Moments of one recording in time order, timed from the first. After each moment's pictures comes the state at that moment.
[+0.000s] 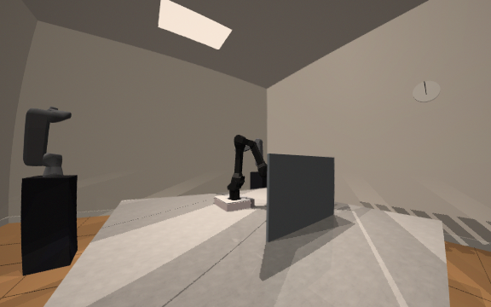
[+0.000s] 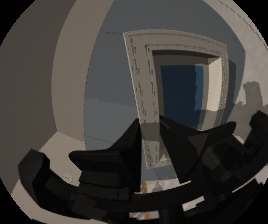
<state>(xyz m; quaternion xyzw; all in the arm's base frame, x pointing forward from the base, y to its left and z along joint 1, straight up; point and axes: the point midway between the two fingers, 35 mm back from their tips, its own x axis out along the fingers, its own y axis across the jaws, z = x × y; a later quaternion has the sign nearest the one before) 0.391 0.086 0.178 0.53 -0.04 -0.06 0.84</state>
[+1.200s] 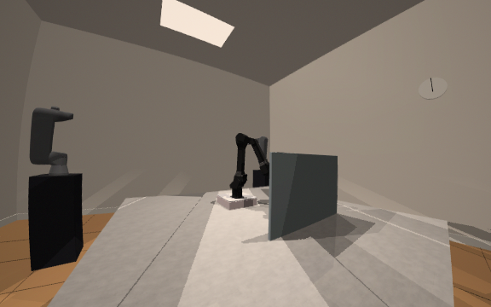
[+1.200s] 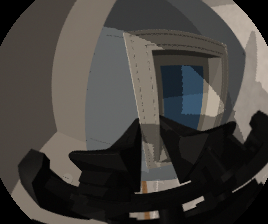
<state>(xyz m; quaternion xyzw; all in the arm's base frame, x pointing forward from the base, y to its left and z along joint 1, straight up) 0.390 0.081 0.181 0.53 -0.04 -0.06 0.84</state>
